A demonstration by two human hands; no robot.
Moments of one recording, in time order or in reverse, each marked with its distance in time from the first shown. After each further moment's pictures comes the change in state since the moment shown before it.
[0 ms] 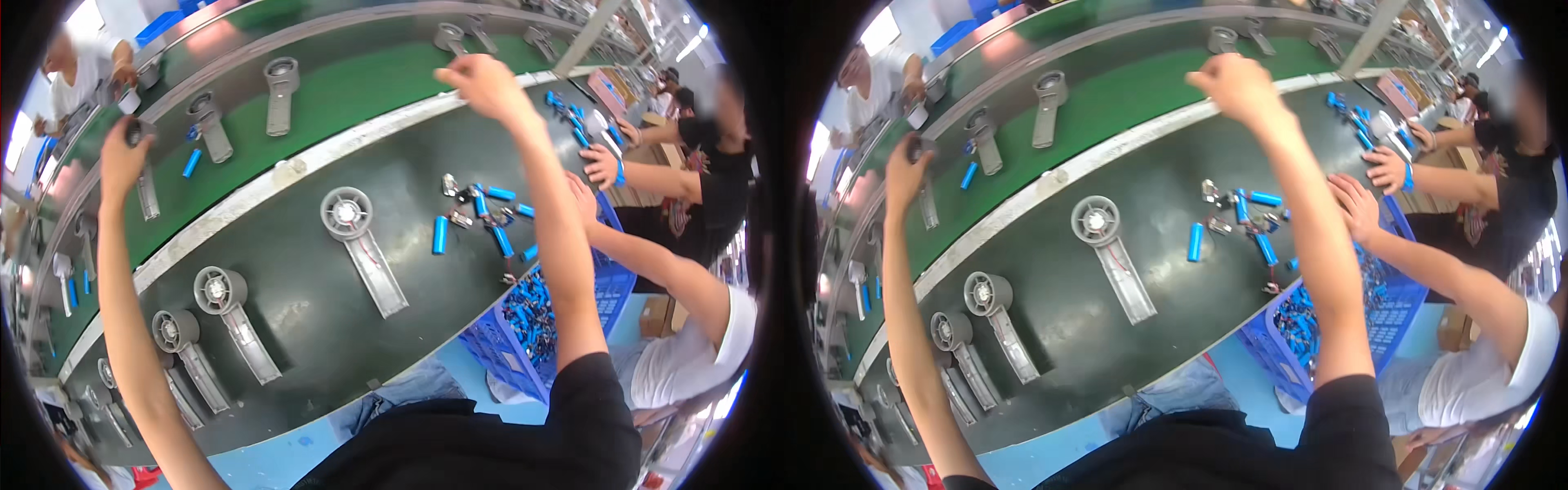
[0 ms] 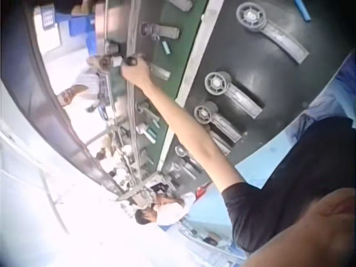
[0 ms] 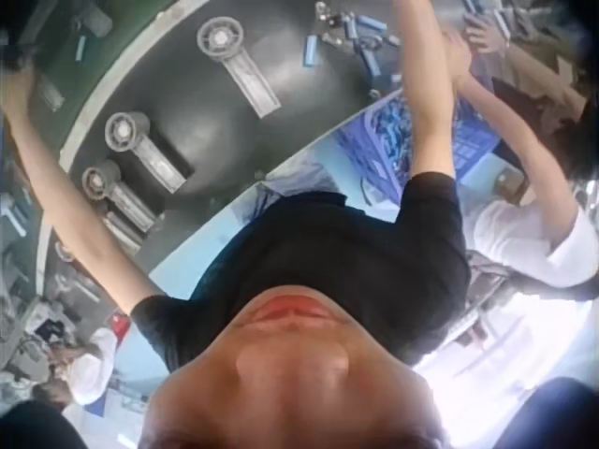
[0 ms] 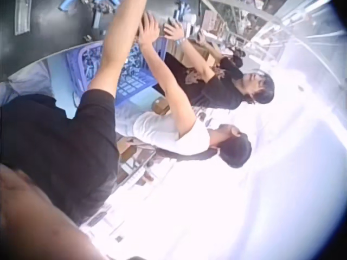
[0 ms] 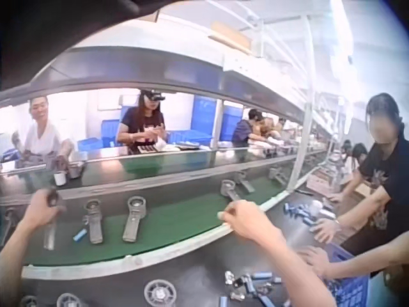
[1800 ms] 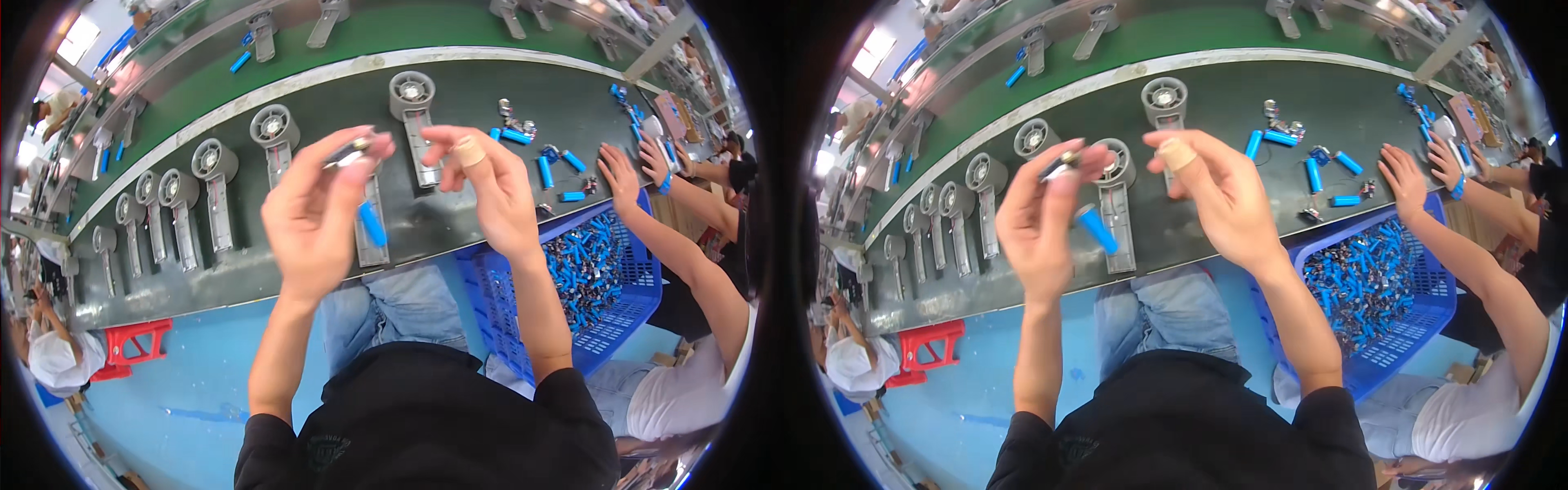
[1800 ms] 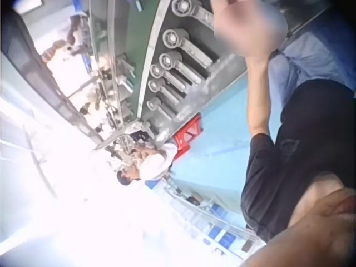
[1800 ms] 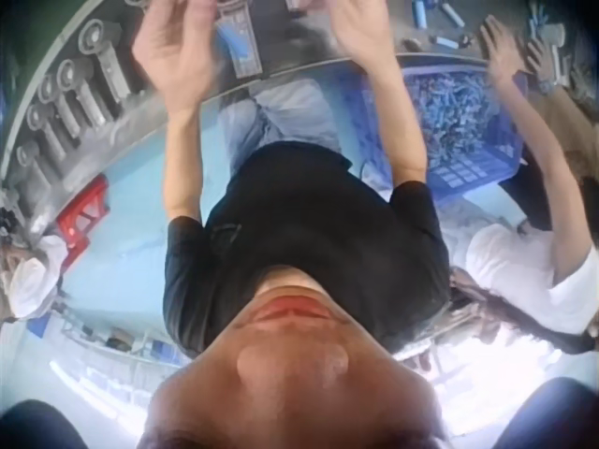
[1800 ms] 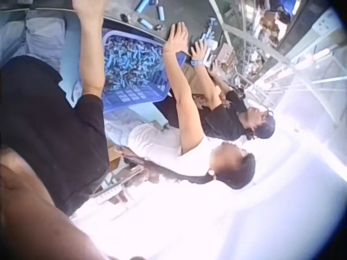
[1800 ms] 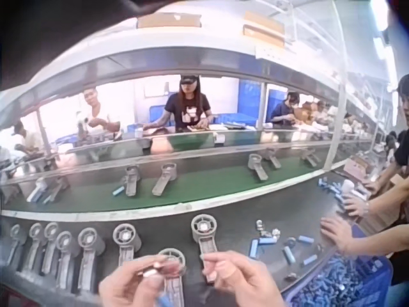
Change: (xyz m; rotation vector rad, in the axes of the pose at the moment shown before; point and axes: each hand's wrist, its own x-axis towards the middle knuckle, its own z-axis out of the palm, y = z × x) left_hand -0.297 0.303 -0.069 -1.325 0.128 -0.137; right_hand -0.258 -0.111 0.017 1.272 -0.296 -0.182
